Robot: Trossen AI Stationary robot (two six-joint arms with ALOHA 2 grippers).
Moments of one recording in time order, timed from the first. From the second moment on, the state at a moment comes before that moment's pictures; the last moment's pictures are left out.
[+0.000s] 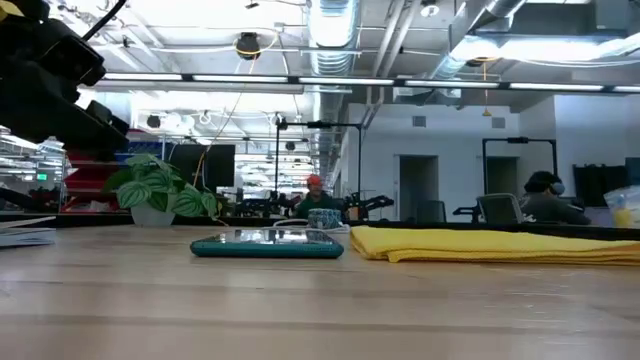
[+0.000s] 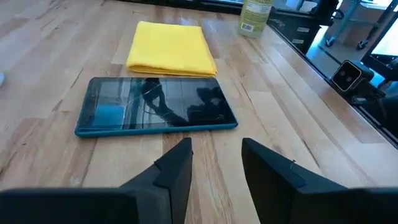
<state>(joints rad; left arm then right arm) -0.41 0.41 0.03 0.01 -0.24 -0.24 0.92 1.51 1.60 -1.32 0.07 2.20</state>
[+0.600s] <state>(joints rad) -0.41 0.41 0.03 0.01 -0.25 -0.28 0.98 1.62 1.61 -1.33 0.06 2.18</state>
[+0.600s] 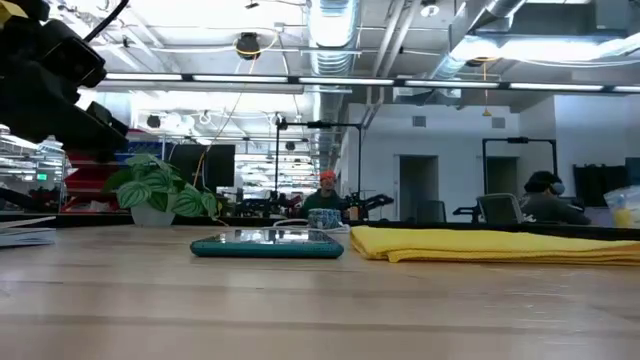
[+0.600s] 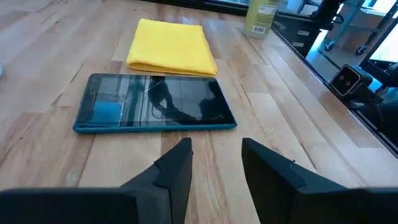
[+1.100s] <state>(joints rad) -0.41 0.41 0.03 0.01 -0.30 -0.32 0.67 1.63 1.77 -1.41 0.09 1.56</state>
